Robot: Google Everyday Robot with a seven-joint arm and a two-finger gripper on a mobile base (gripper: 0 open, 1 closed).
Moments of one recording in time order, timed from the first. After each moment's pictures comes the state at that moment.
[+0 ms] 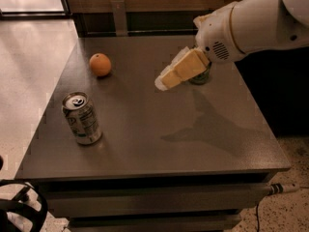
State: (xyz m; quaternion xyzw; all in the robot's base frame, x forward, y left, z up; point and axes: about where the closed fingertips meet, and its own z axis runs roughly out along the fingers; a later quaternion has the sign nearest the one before) arm 0.538 -0.058 0.981 -0.49 0.74 0.12 0.44
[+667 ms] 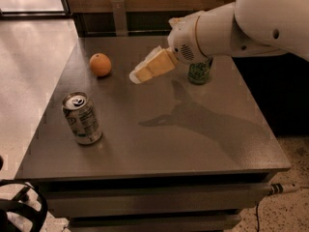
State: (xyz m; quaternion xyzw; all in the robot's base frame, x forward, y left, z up) arm 0.582 0.003 0.963 -0.49 0.71 0.17 0.48
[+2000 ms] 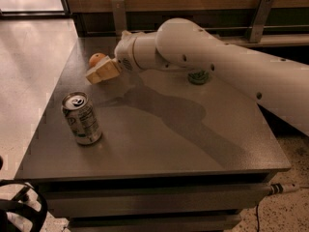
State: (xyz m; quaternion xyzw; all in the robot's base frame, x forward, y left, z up) arm 0.651 0.128 0.906 -0.47 0.68 0.21 0.52
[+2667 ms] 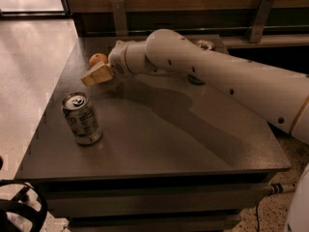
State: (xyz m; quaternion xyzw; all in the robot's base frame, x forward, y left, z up) arm 0.681 0.158 0.869 -0.45 0.69 0.25 0.51
